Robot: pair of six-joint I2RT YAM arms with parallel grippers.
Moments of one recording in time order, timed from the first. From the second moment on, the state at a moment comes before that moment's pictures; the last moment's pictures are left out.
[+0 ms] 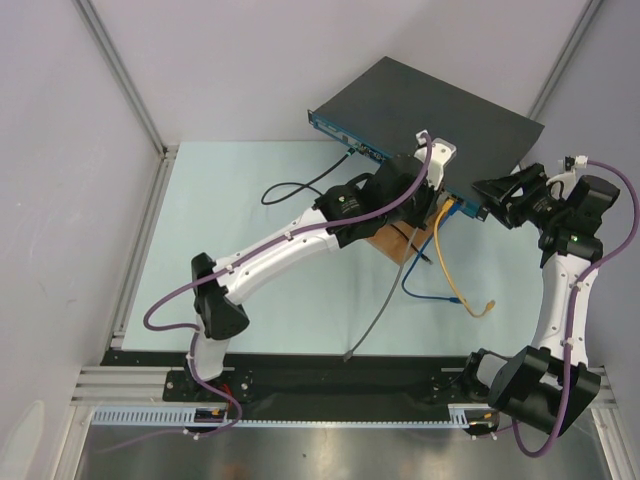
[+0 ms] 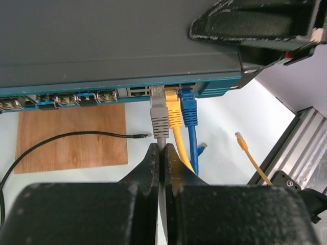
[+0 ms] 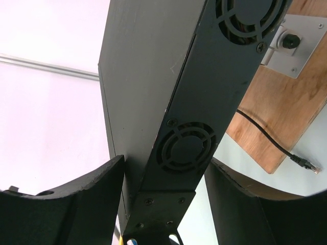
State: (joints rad) left arm -1.09 1.98 2.18 -0.62 -0.15 -0.25; right arm -0.45 1.12 1.06 -0.32 -0.92 0.78
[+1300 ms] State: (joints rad) left arm -1.09 1.89 1.98 -0.47 -0.16 -0.22; right arm -0.46 1.14 1.04 -0.28 -0.97 0.86
